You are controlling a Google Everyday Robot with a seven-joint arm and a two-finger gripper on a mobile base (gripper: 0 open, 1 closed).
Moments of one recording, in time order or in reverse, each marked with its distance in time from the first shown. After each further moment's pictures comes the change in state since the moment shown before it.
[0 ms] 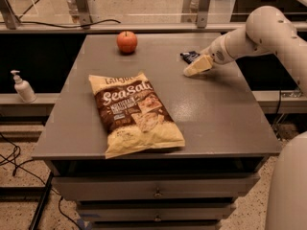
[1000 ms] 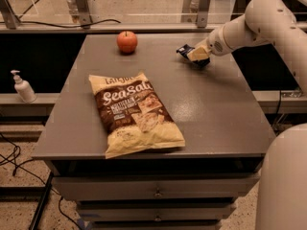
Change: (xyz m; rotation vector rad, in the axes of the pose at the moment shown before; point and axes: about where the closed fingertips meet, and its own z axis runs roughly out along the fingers) arm -0.028 -0.003 -0.007 -0.015 -0.021 -0.011
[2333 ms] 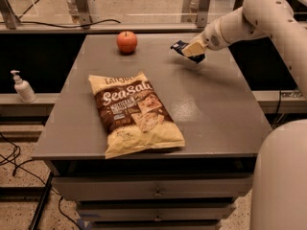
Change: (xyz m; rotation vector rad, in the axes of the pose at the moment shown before) arm -0.026 0.011 -0.003 -0.046 -0.023 -0.039
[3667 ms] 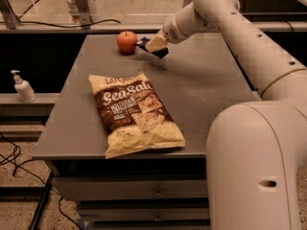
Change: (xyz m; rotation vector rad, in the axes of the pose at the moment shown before) arm -0.082 0.042 0.089 -0.073 -0.016 -0.041
